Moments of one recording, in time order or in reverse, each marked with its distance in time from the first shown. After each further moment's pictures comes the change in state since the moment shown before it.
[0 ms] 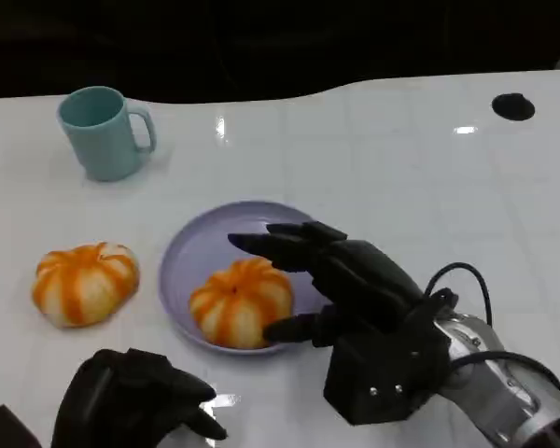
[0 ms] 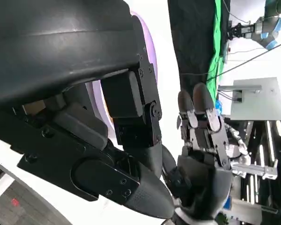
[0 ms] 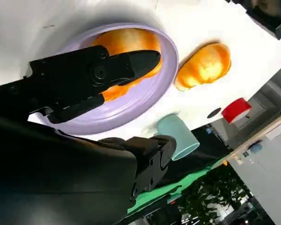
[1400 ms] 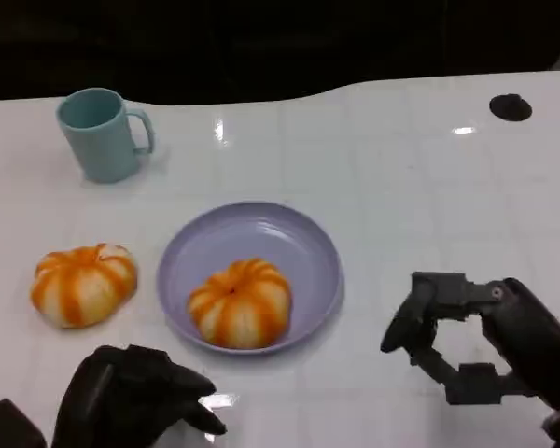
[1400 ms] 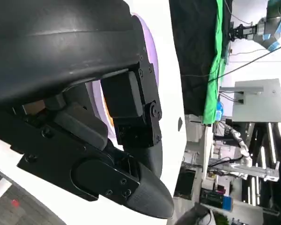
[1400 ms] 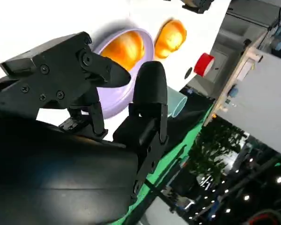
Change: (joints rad) left arm -0.030 0.000 0.006 0.047 0.005 -0.007 0.005; right arm 0.491 -0.174 -0.277 -0.550 0.482 0.030 0.228
